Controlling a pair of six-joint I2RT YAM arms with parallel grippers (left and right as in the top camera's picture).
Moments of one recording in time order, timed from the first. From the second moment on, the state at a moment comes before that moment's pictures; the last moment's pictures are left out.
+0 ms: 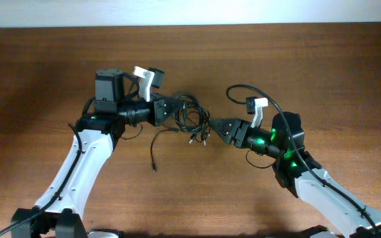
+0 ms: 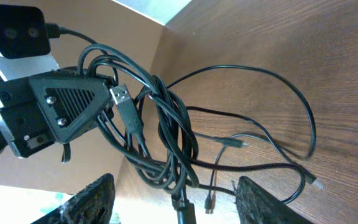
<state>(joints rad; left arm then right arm) -0.10 1.47 0.99 -0.26 0.94 -0.14 0.34 1.34 0.51 0.50 -0.69 0.89</state>
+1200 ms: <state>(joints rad) -0.21 1.47 0.98 -0.34 -0.21 -1.06 0.38 1.34 0.52 0.14 -0.72 0.88</state>
